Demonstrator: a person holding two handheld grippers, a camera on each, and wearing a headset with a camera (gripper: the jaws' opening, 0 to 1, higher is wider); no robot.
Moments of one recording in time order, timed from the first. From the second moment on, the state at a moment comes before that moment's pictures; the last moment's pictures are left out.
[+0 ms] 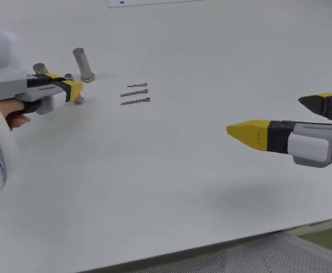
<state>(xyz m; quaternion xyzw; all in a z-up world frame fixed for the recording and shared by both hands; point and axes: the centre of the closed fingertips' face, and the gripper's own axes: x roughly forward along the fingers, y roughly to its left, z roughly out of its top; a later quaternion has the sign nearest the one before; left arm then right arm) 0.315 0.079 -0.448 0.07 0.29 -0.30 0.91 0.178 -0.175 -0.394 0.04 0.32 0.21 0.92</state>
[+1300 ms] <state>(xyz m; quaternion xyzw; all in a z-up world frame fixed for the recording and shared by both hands) 0.242 0.047 -0.404 0.11 0.22 -0.42 0.88 0.169 -0.173 -0.389 0.04 0.31 0.22 0.92</state>
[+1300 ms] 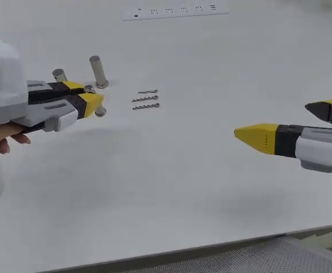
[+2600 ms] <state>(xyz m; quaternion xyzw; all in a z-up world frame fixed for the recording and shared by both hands) 0.187 -0.005 -0.453 0.13 0.26 -0.48 0.83 0.166 -0.165 -0.391 0.04 0.32 0.24 0.91</state>
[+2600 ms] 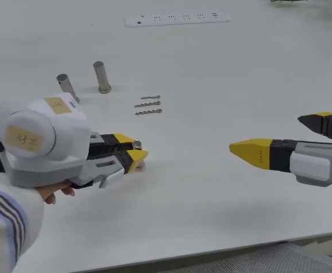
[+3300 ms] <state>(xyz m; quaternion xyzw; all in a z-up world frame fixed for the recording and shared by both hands) 0.186 -0.009 -0.453 0.11 0.26 -0.47 0.84 0.164 -0.163 -0.391 0.04 0.32 0.24 0.92</state>
